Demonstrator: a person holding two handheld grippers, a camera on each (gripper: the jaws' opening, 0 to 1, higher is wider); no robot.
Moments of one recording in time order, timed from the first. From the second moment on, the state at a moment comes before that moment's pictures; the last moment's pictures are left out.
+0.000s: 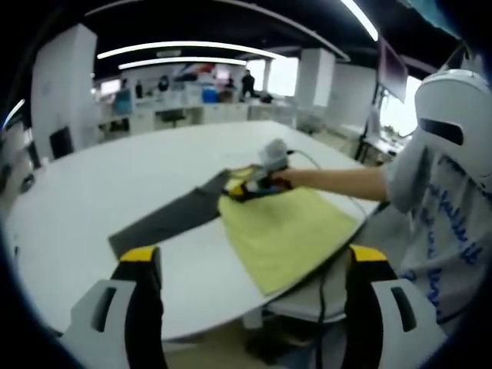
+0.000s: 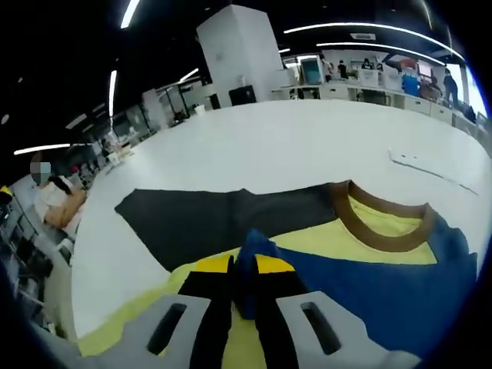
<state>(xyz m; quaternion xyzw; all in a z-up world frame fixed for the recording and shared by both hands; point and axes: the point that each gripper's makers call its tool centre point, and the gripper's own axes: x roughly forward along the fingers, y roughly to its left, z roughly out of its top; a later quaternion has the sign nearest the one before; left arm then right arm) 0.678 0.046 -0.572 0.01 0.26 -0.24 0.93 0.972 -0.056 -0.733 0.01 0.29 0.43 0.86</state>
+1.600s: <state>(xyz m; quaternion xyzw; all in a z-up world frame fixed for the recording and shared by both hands) 0.669 0.043 -0.562 0.02 0.25 -0.23 0.94 0.932 -0.061 -0.757 -0.07 0.30 0.46 0.83</state>
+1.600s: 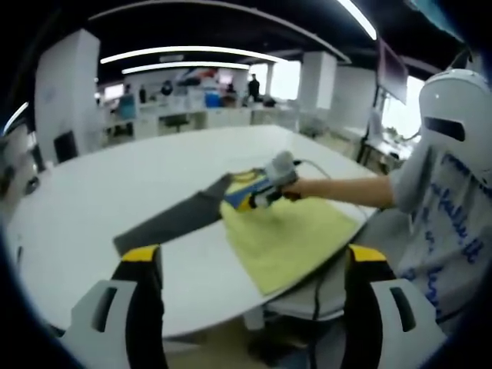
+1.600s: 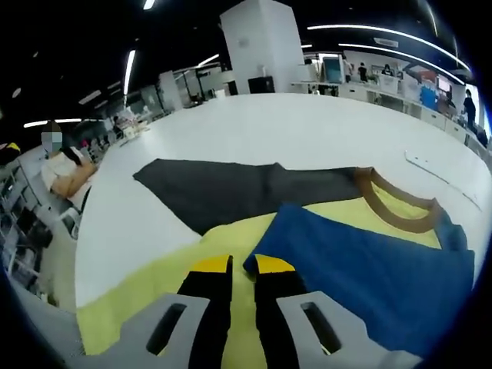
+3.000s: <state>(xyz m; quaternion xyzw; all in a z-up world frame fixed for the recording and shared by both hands) 0.656 0.026 -0.551 0.03 0.22 -0.24 0.94 0.912 -0.132 -0.677 -0.08 0.23 0.43 0.87</state>
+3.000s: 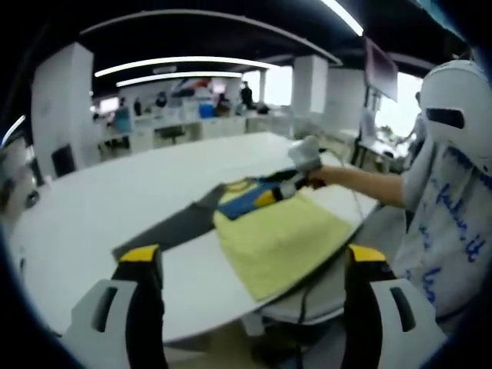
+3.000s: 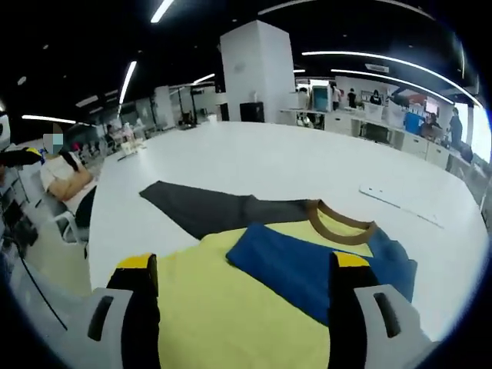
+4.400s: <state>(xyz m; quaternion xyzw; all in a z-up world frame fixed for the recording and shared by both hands) 0.650 0.007 -0.546 0.05 0.21 -0.25 0.94 0.814 -0.191 -0.584 -0.09 0.16 0.46 0.87</state>
